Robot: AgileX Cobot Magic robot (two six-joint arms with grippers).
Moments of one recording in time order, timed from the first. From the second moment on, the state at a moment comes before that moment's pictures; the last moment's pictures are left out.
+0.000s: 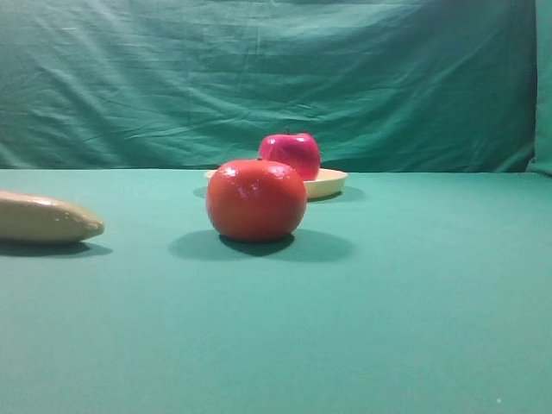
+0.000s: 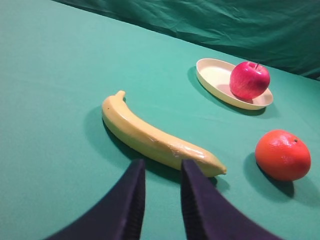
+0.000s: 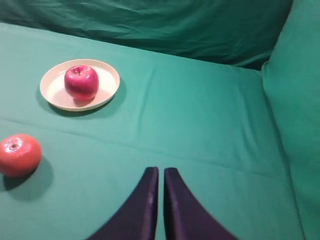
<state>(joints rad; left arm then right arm) -0.07 -0.02 0.02 -0.34 0.32 0.16 0.13 0.29 -0.50 -0.07 0.65 0.00</state>
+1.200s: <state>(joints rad) -0.07 -0.02 0.02 -0.34 0.32 0.16 0.01 -0.01 0.03 -0.02 0.37 -0.03</state>
